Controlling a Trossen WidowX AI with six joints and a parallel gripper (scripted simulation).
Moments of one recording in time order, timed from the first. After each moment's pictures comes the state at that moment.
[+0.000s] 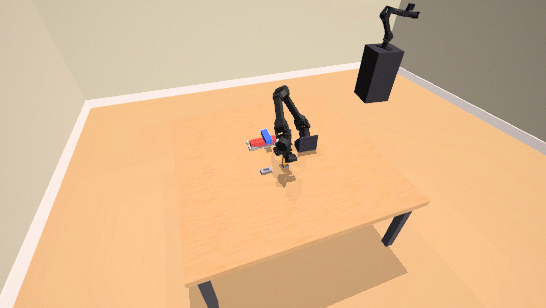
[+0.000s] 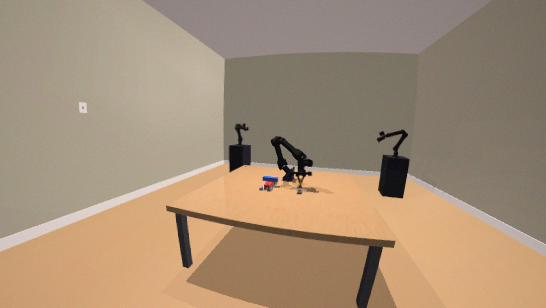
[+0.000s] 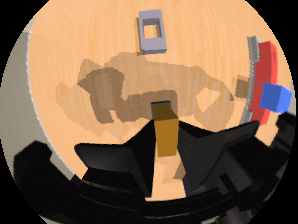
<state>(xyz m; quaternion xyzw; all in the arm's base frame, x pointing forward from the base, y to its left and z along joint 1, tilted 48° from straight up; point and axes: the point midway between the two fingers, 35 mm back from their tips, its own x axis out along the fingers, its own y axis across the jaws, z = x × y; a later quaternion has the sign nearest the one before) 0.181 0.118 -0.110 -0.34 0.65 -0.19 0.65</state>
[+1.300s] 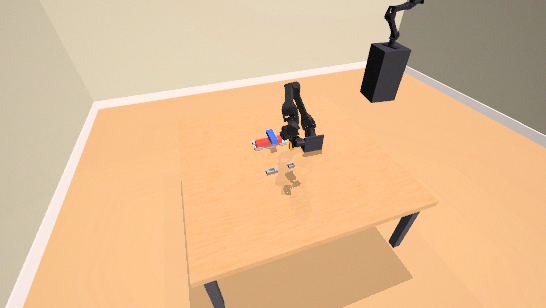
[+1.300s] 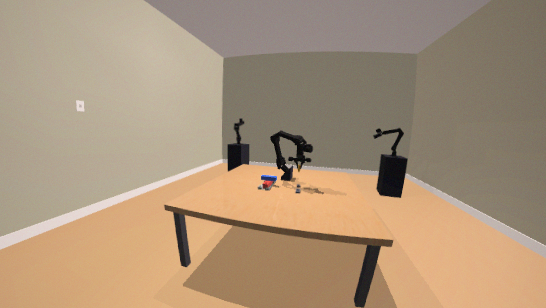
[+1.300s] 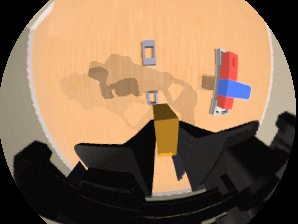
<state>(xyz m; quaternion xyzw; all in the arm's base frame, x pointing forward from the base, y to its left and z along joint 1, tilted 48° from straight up) 0.167 0.194 -0.029 -0.36 0.65 -0.20 0.64</state>
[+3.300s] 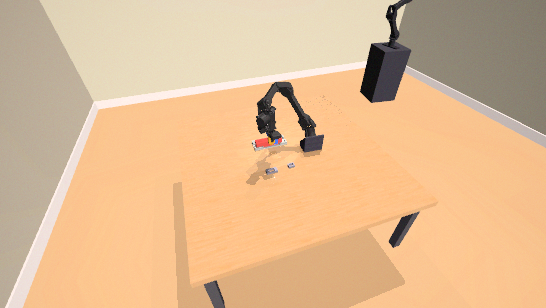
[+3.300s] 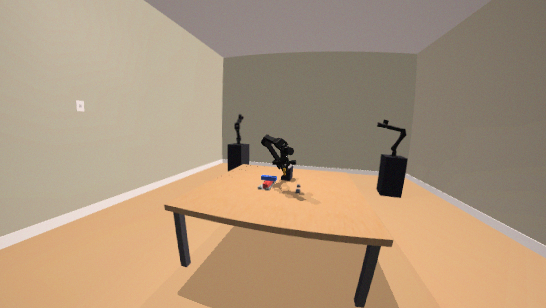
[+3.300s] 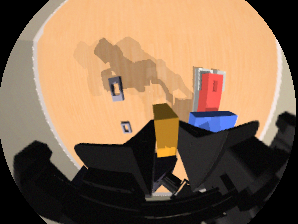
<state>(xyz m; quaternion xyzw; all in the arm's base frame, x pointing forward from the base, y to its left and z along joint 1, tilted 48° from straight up) 0.275 0.121 0.037 -0.32 0.66 -0.19 0.65</state>
